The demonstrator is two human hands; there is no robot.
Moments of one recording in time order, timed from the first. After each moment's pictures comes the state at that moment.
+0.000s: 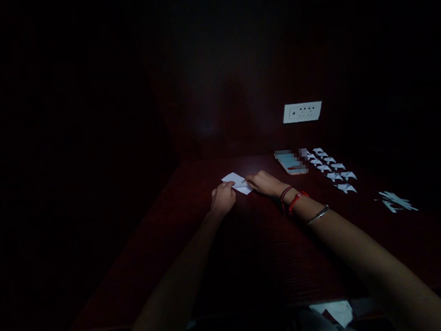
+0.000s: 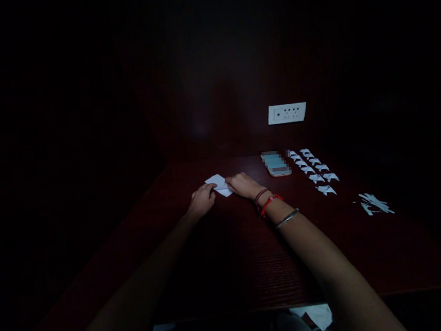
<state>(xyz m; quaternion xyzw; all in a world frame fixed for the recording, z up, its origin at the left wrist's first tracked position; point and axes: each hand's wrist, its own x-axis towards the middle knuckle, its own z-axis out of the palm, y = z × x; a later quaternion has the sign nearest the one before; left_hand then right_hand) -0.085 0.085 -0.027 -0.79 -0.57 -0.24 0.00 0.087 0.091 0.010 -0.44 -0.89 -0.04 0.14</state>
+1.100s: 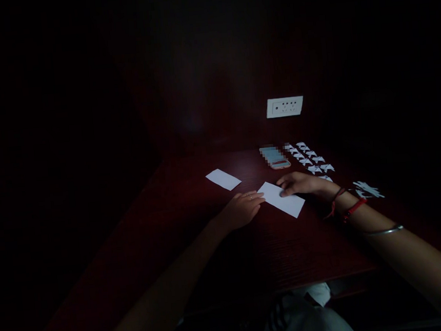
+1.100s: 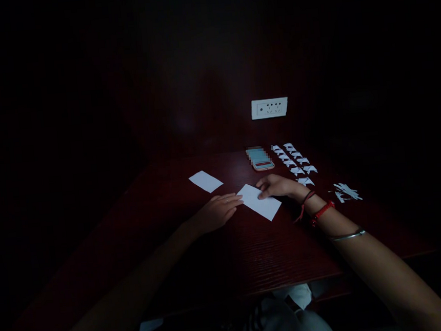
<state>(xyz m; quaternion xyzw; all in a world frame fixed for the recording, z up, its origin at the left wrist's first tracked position) -0.022 0.021 -0.018 -0.95 -0.26 -0.16 -0.01 0.213 0.027 0.015 -0.55 -0.74 0.36 0.16</state>
